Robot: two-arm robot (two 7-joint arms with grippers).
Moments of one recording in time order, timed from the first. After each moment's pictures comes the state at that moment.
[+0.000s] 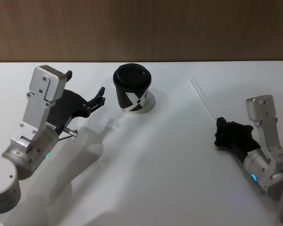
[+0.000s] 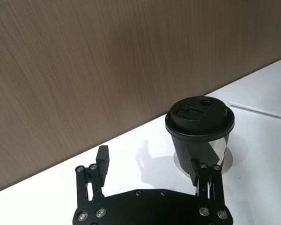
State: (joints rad) left arm -0.24 0.38 0.45 -1.63 -0.20 0.01 -0.01; right arm 0.04 0.30 -0.15 -1.59 0.19 0.22 0.11
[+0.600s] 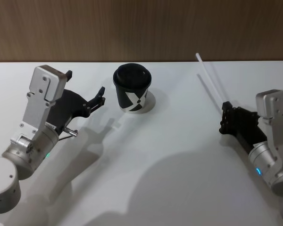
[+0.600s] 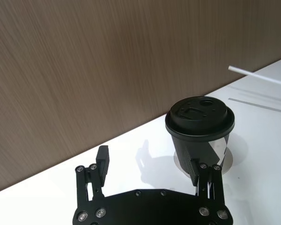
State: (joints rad) left arm -0.24 0.38 0.45 -1.63 -0.20 0.01 -0.01; right arm 0.03 0.30 -0.13 -1.58 0.15 0.04 0.11
